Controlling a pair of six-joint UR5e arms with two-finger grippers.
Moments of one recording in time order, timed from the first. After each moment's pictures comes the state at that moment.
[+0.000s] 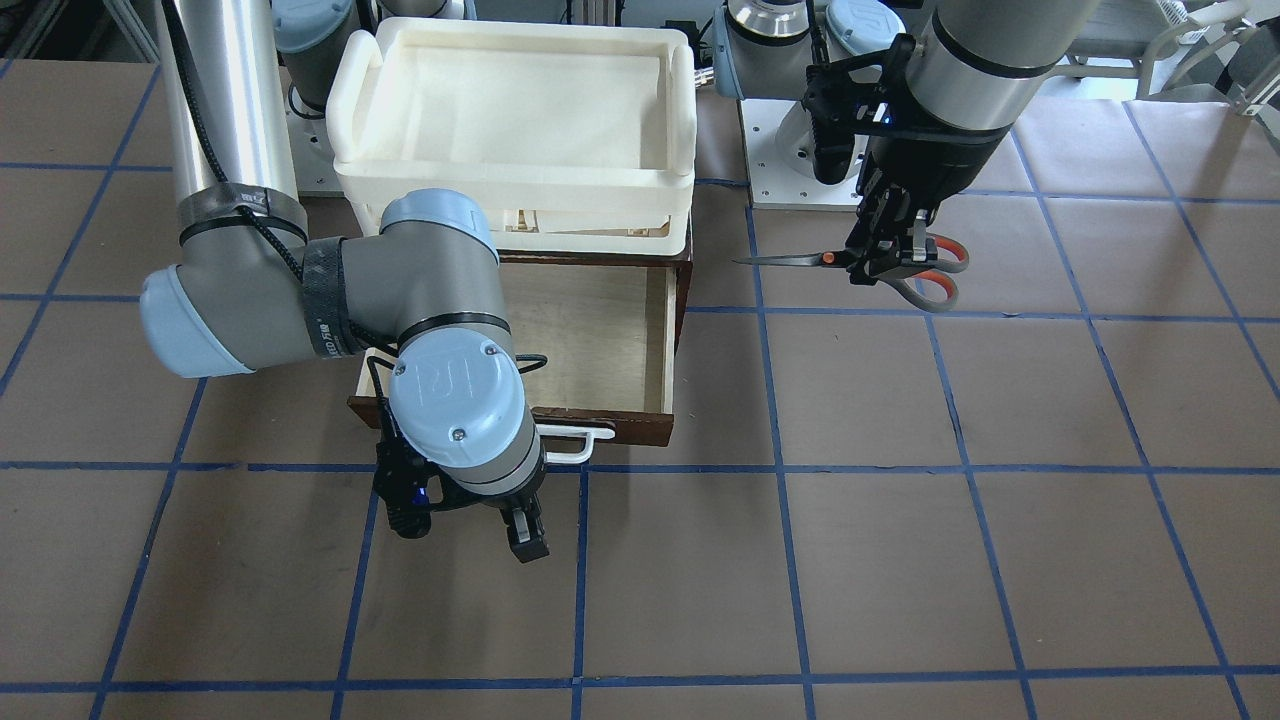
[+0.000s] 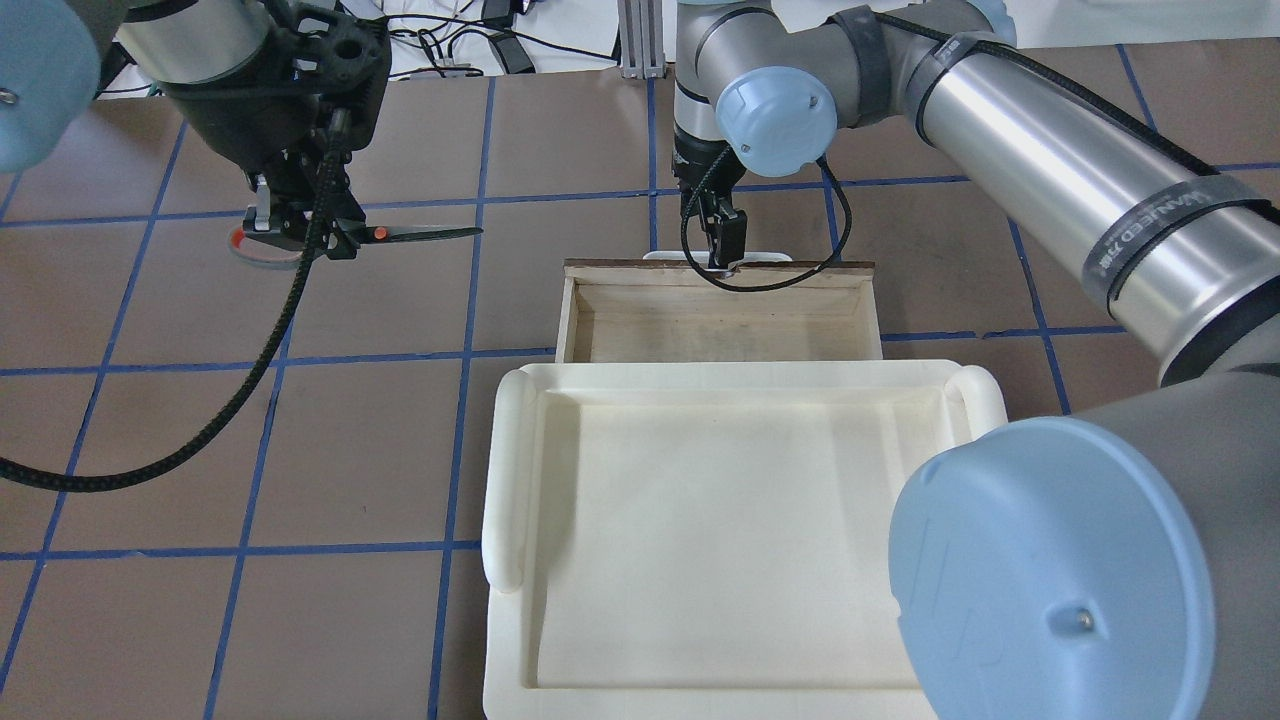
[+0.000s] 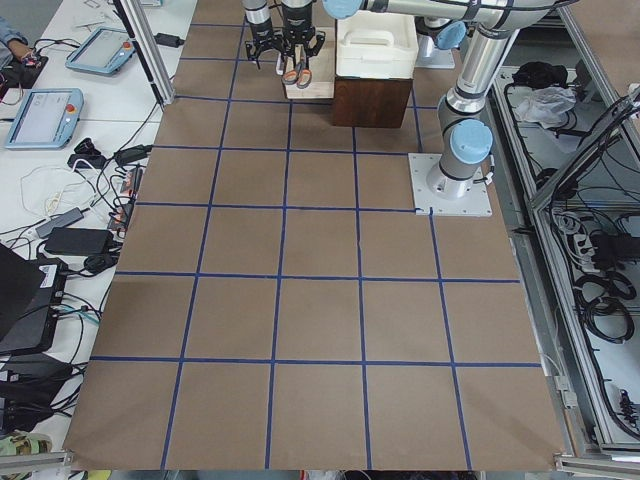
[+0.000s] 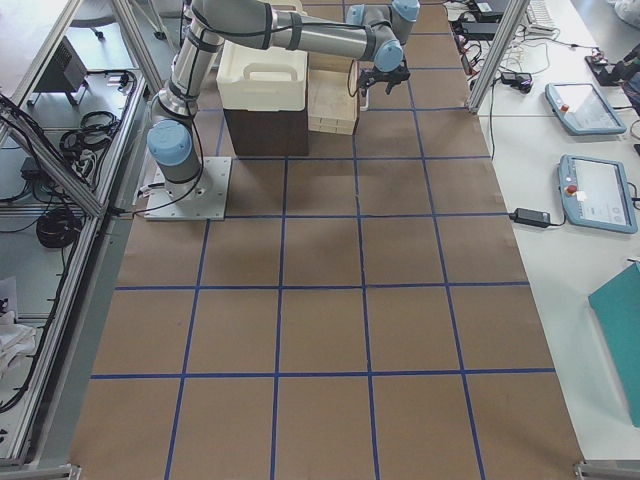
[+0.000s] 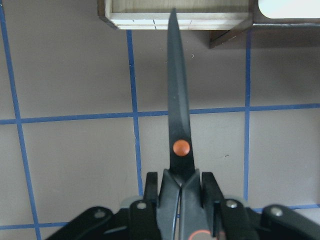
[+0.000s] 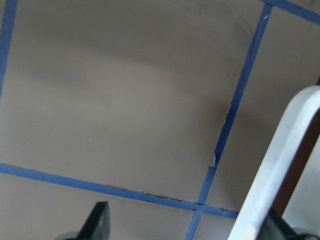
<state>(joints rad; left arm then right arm) -1.58 -1.61 -1.47 -1.67 1.56 1.60 1.81 -0.97 1.28 -1.76 -1.50 1.52</state>
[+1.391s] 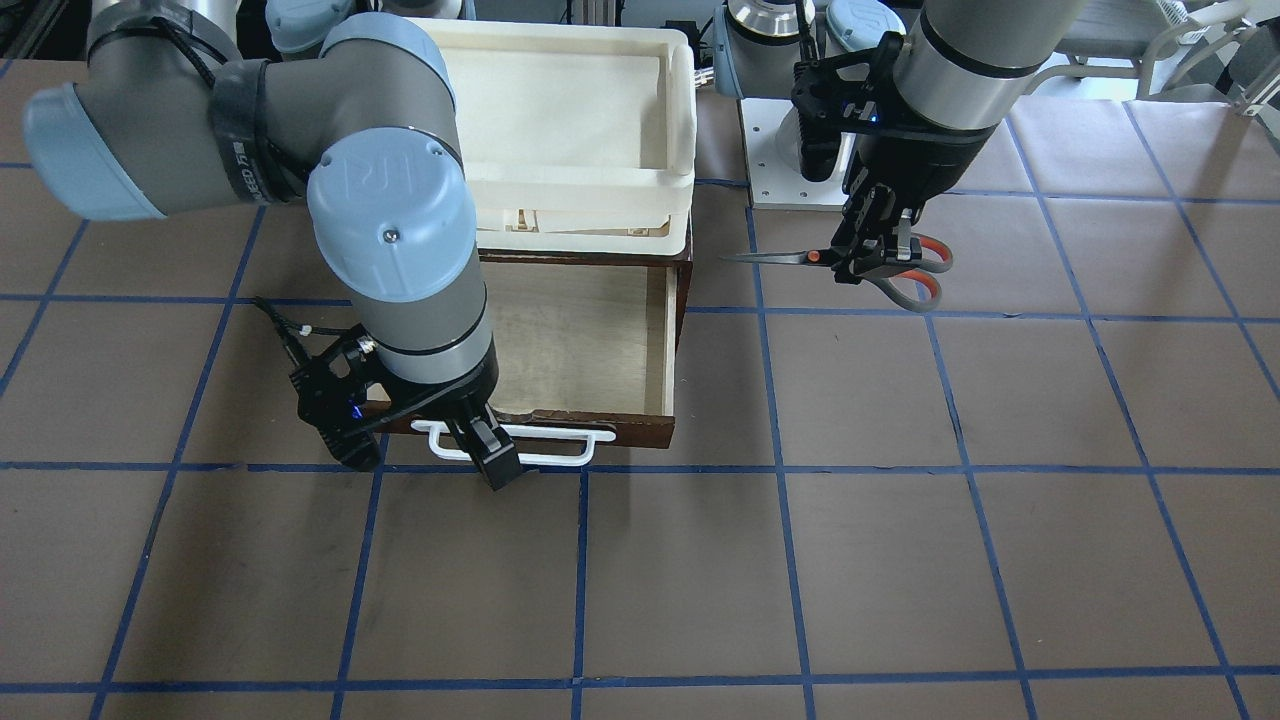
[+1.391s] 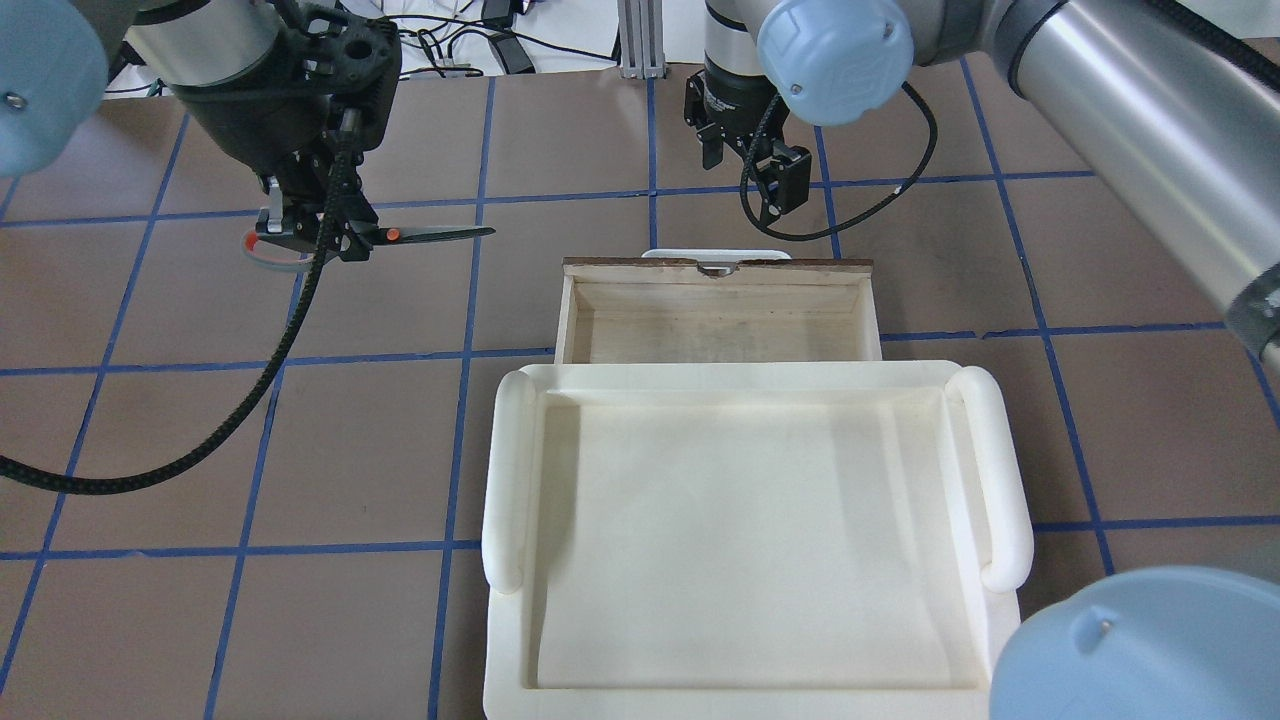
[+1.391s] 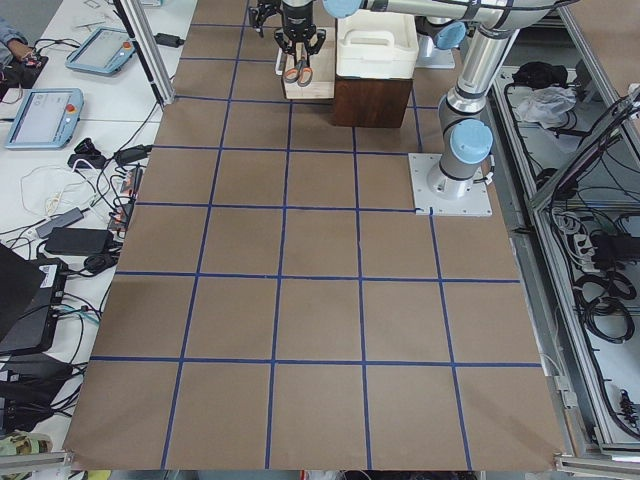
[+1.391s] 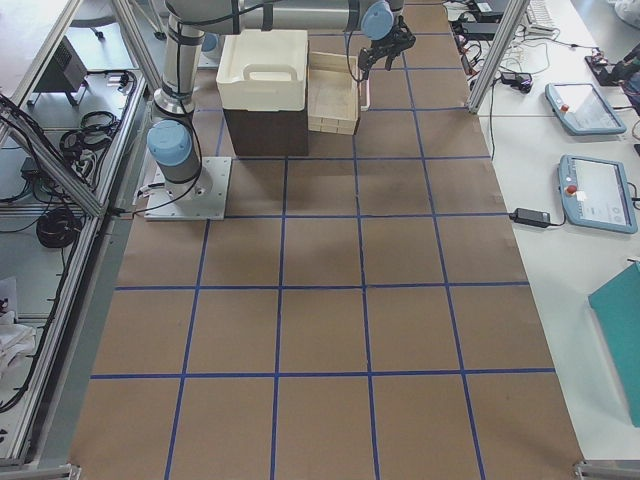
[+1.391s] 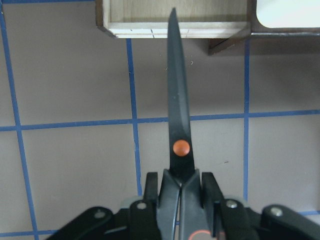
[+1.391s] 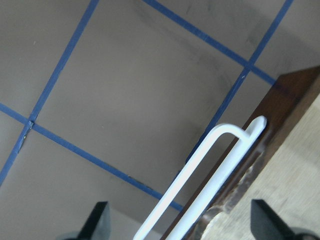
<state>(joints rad) -1.60 -1.61 -1.47 -1.67 1.53 1.57 1.80 -1.17 1.28 -1.66 -1.62 1.12</state>
